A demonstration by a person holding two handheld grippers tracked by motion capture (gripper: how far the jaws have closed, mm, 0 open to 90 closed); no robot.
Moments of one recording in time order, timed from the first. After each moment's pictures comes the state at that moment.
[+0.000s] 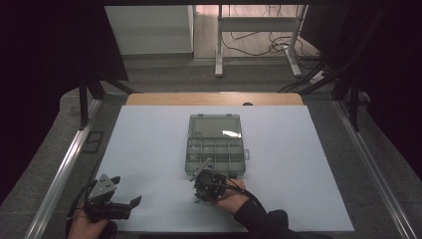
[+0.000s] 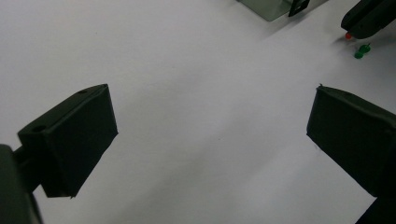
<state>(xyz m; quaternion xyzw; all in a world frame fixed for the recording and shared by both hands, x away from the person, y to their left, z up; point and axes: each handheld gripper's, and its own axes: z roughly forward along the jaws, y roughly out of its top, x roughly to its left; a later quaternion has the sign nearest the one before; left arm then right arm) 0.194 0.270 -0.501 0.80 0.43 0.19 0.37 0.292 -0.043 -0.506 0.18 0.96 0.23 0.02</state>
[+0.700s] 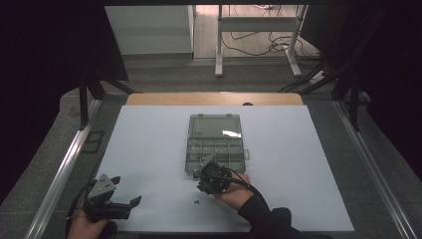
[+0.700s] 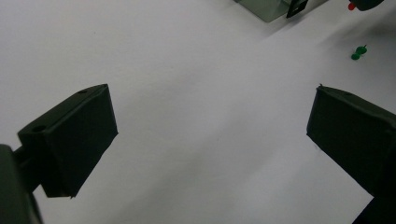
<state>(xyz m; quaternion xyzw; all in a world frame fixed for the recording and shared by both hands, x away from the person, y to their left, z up) 0.195 0.271 -0.501 0.80 0.43 0.18 0.37 0.303 -0.055 -0.487 0.20 0.94 0.26 0.02</state>
